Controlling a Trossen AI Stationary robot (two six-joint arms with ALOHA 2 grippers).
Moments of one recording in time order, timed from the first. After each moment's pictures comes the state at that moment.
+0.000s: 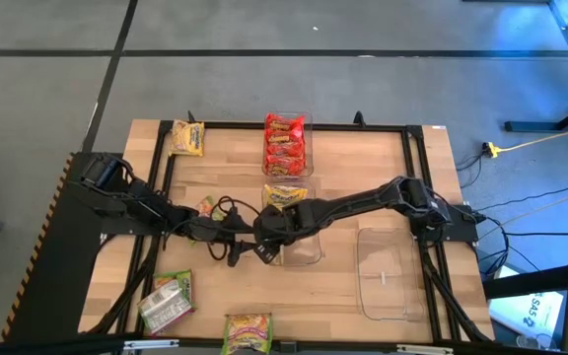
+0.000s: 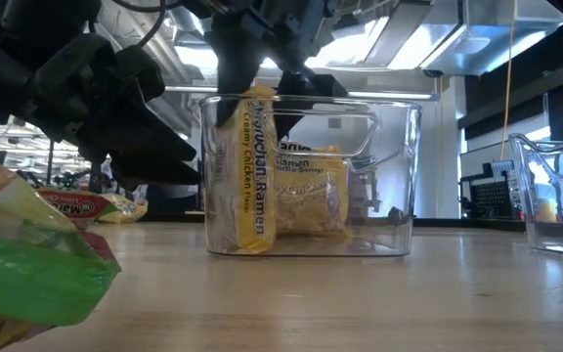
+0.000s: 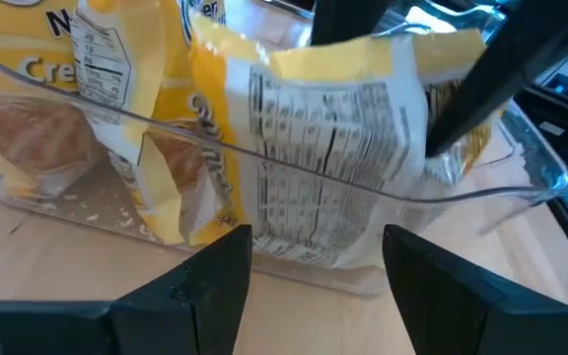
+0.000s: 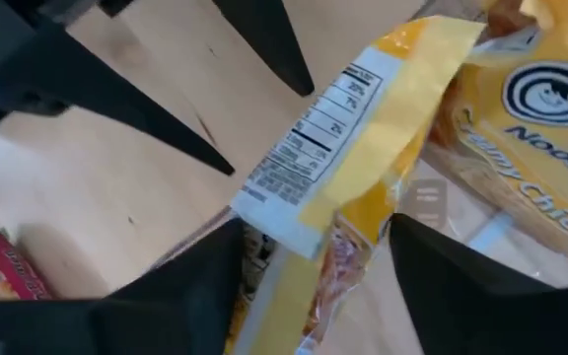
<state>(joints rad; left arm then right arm) -0.35 1.57 0.30 0.91 -0.34 -0.51 0.20 2.18 1.93 -0.91 0.07 0.92</state>
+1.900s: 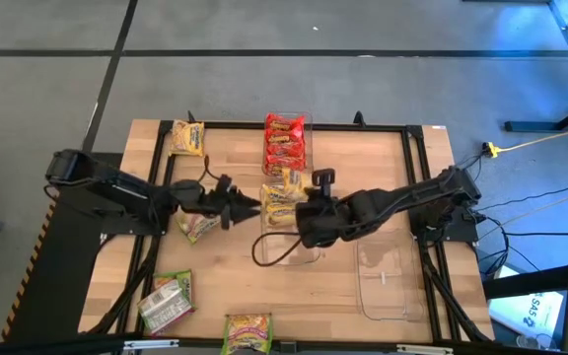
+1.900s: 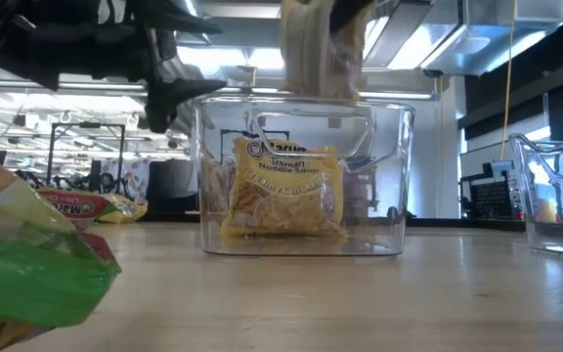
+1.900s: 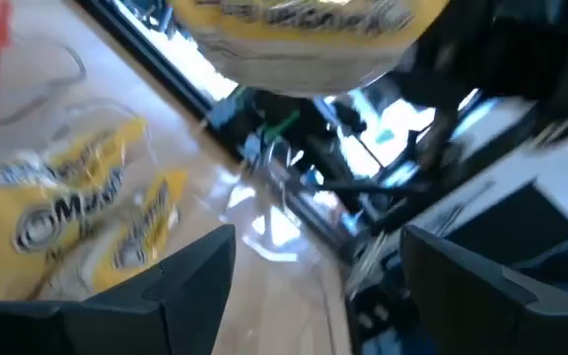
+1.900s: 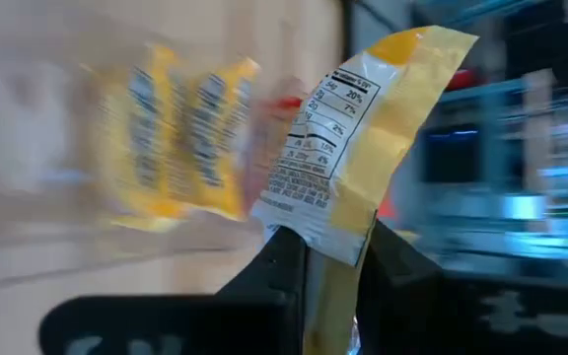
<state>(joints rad) -0.06 1.19 0.30 0.91 -0.06 -0.85 0.31 1.82 1.82 -1.20 0.78 -0.06</state>
